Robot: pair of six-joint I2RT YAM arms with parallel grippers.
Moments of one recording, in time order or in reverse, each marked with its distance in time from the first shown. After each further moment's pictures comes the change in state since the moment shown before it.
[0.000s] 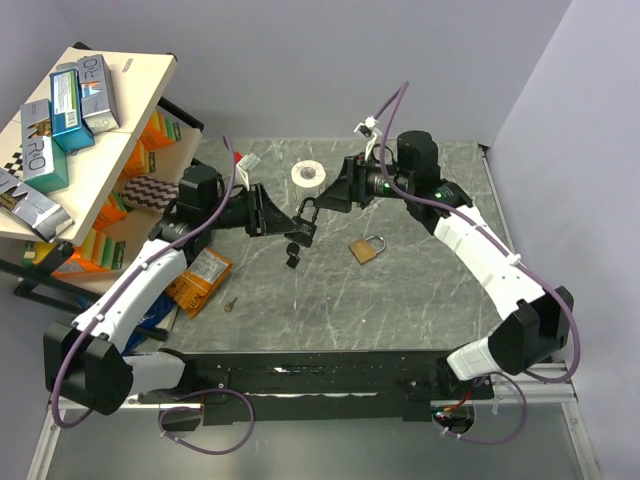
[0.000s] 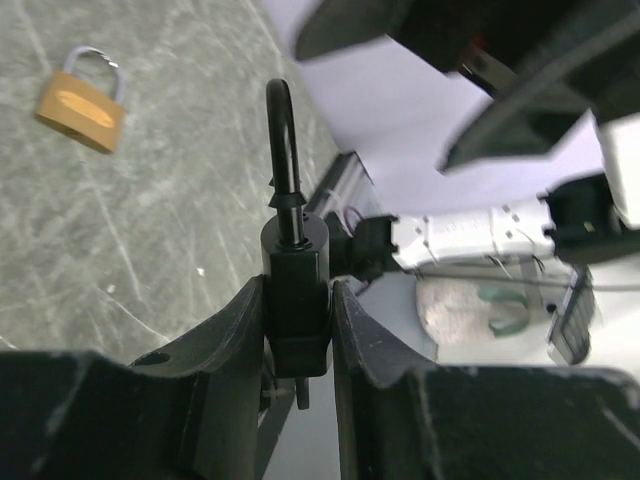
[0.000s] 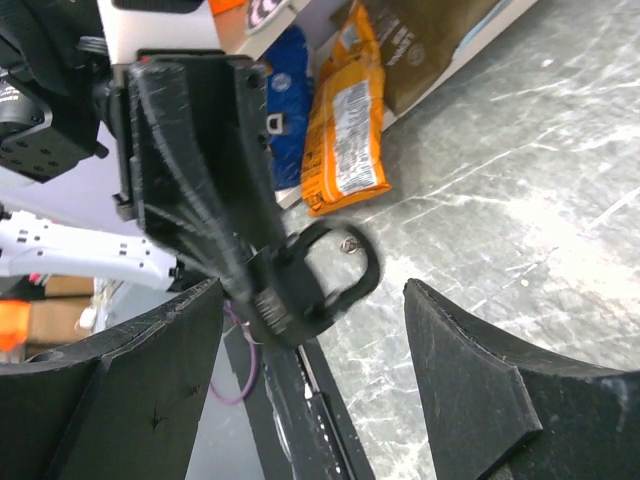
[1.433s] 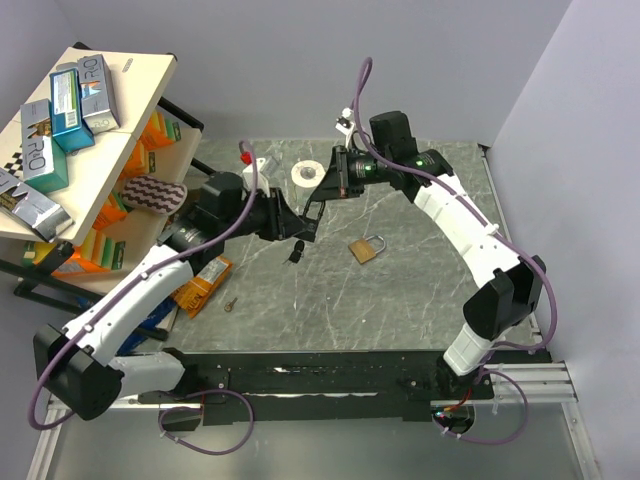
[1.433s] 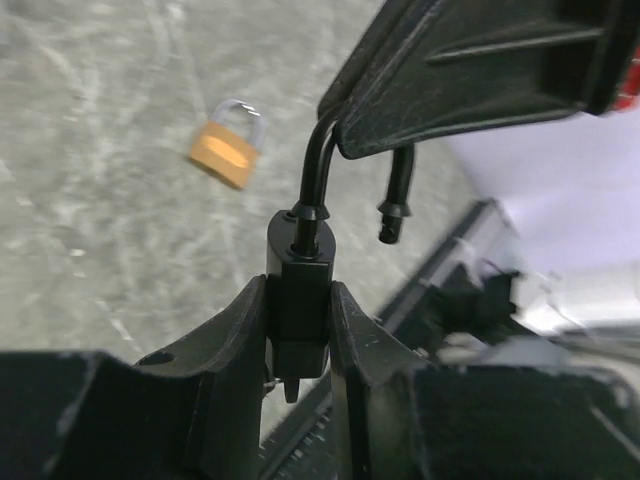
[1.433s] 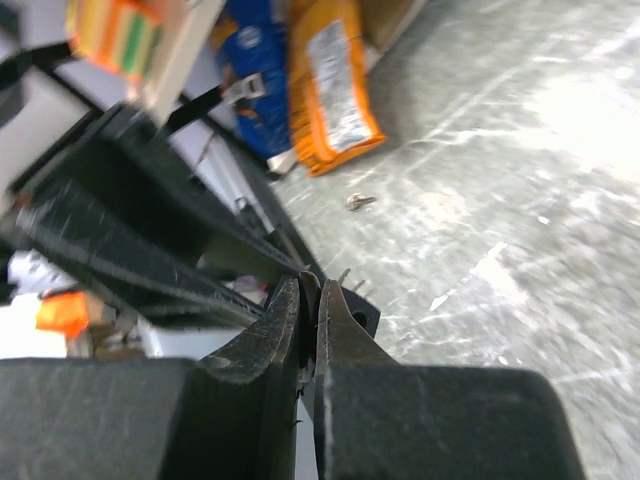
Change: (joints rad) left arm -0.186 -0.049 0.062 -0.159 -0.443 0.175; right arm 0.047 0.238 0.353 -0.394 0.048 -0.005
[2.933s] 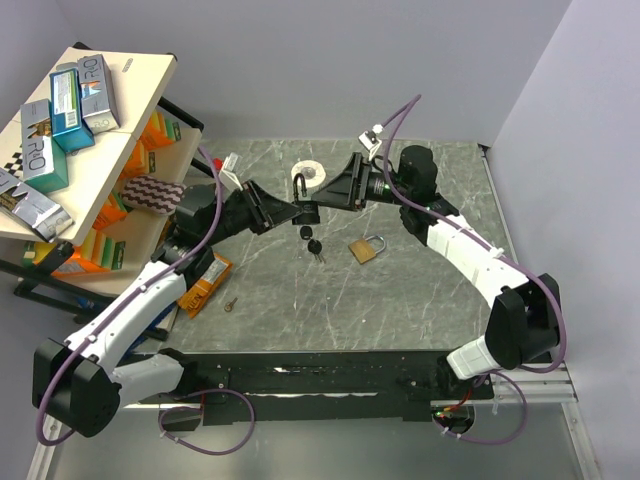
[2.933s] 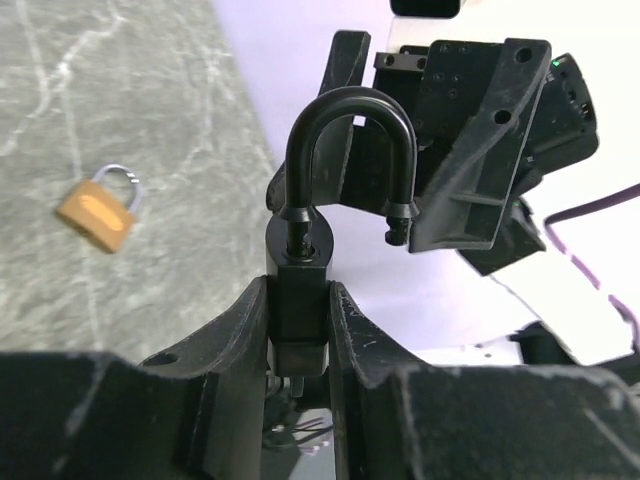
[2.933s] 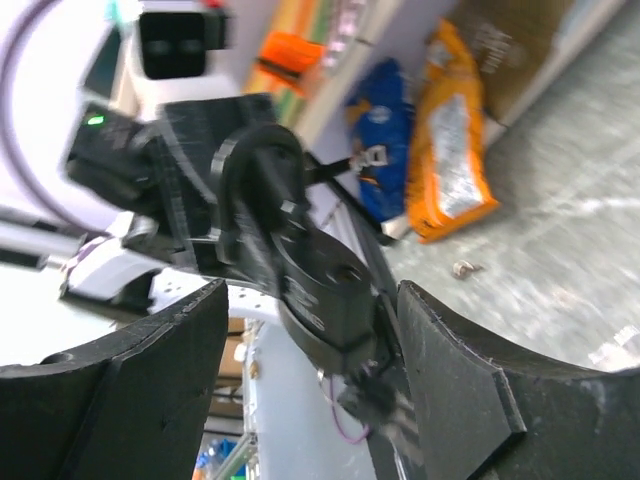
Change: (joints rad) left arm 0.092 -0.076 -0.222 0.460 0.059 -0.451; right arm -0.077 -0.200 -0.567 0.861 -0.163 0.515
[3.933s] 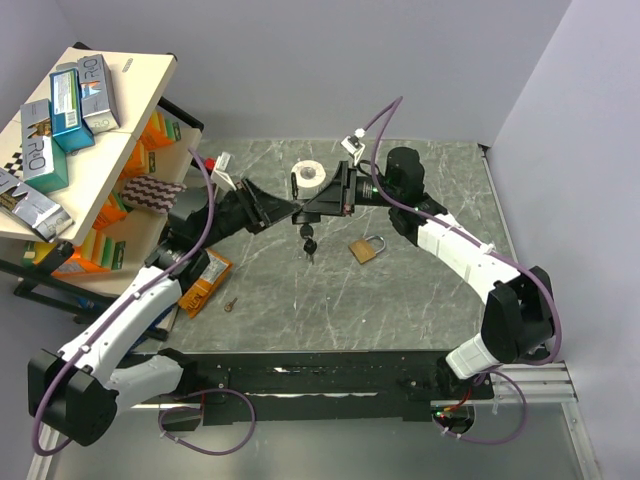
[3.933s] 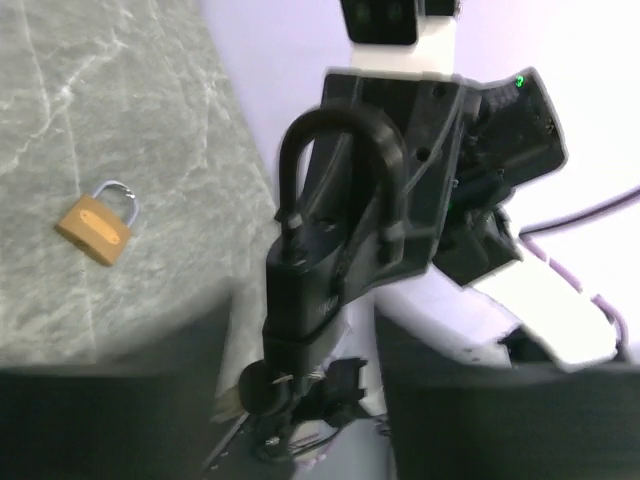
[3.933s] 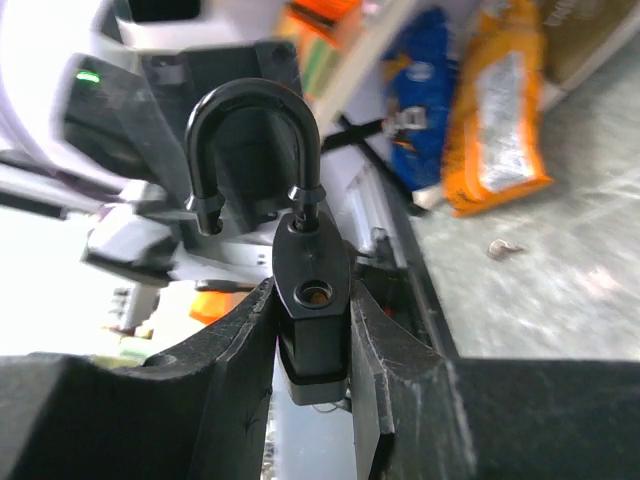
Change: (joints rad) left arm 0.010 -0.047 -0.018 0.035 -0.002 -0.034; right arm 0.066 0.042 0.012 0.094 -0.077 0.058
